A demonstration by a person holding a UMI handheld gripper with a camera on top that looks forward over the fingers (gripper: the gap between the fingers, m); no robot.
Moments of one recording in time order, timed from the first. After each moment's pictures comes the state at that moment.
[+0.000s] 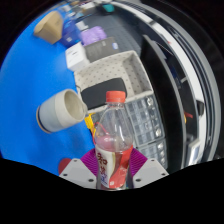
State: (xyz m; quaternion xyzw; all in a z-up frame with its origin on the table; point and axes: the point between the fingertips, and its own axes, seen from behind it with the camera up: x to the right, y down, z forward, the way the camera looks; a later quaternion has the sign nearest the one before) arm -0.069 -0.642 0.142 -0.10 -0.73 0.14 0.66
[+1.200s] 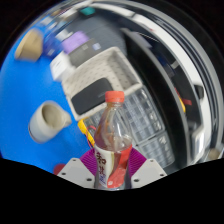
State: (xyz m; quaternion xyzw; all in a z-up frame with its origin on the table) arm -0.084 -0.632 0.173 -0.17 -0.73 0.20 0.63
